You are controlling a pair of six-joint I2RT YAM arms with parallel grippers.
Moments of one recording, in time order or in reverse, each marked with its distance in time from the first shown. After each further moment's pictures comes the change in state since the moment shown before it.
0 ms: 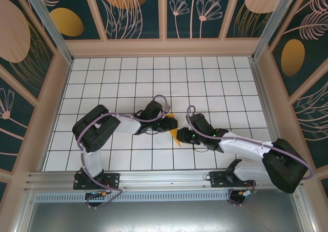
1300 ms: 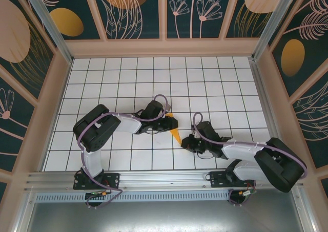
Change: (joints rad) left arm 0.000 0.009 0.018 -0.022 -0.003 0.008; right arm -0.085 0.019 -0.215 0.202 -0.181 0.174
